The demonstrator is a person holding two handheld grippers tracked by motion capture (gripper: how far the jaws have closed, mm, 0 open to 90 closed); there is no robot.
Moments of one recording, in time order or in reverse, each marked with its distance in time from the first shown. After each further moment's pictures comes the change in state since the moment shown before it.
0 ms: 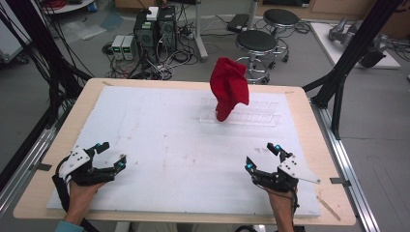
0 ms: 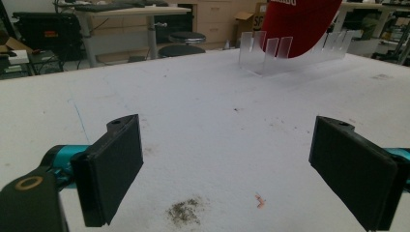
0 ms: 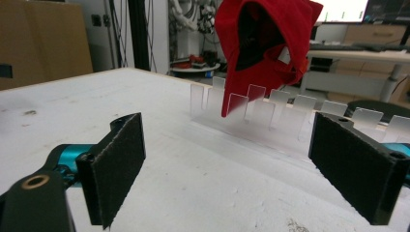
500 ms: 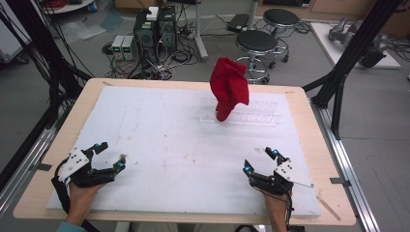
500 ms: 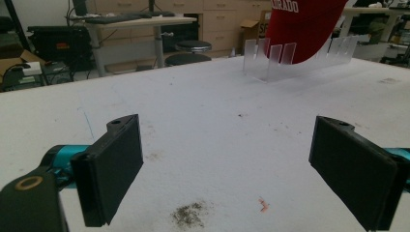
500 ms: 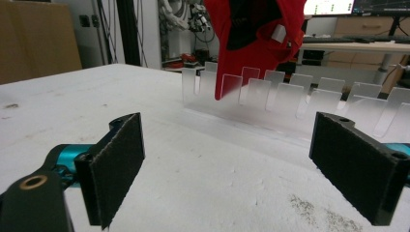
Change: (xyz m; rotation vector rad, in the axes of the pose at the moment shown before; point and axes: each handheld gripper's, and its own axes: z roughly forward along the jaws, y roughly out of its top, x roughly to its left) left arm -0.003 -0.001 -0.003 -0.036 0.025 0.028; right arm 0.001 -0.026 0.007 0.003 -0.033 0.025
